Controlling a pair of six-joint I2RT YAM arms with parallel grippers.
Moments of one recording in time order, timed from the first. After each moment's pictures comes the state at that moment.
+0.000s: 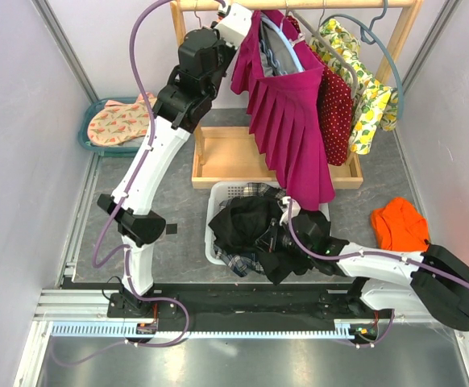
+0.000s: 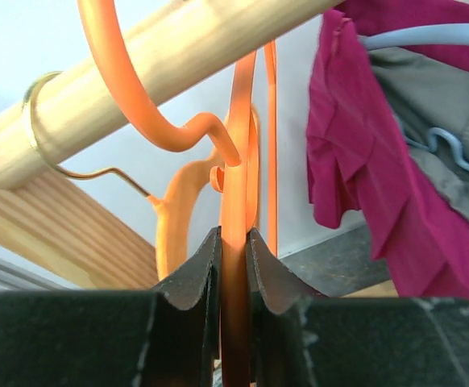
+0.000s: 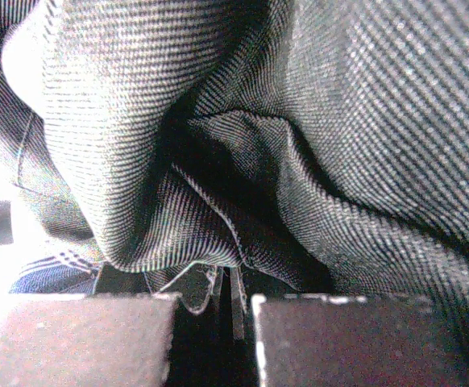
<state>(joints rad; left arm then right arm) -0.61 2.00 2.55 -0.52 -0.46 0.46 0.91 1.17 0.35 0.32 -0.02 0.81</state>
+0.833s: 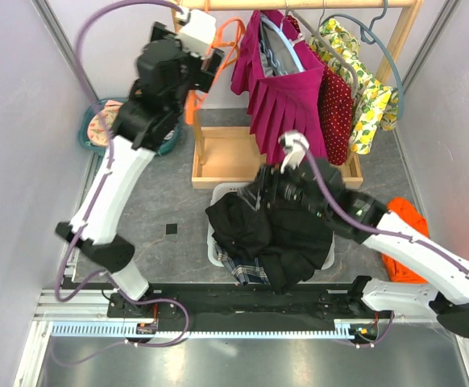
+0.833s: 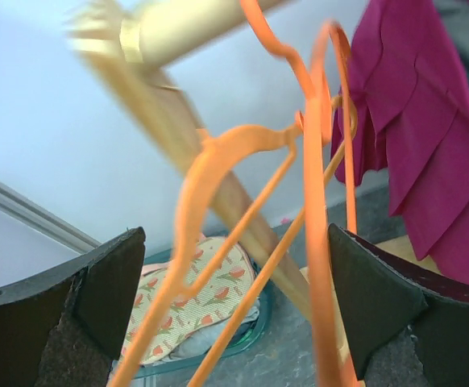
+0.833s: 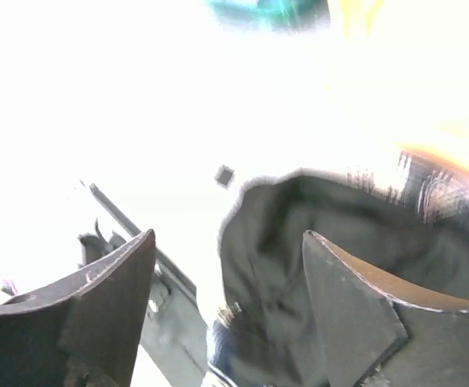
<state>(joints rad) -0.58 1.73 2.25 -0.55 -0.47 0.41 0.91 1.07 1.08 -0.34 0.06 0.58</state>
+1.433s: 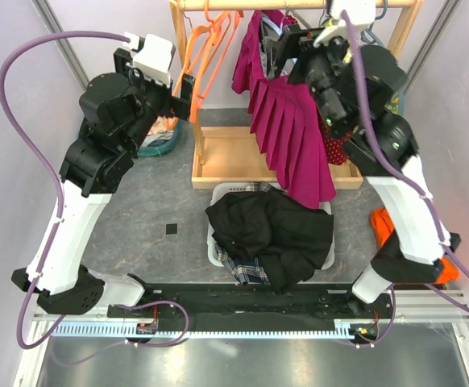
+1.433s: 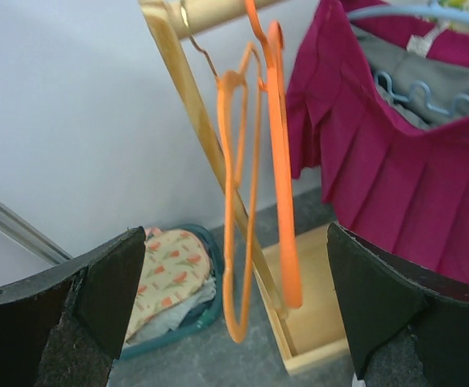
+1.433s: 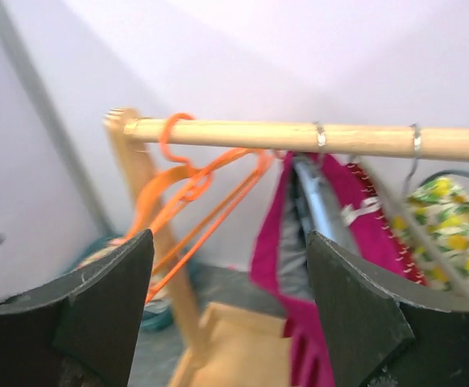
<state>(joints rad) -0.58 1.34 1.97 -0.58 -0.31 0.26 0.82 1.63 2.45 -0.55 0.49 0.04</state>
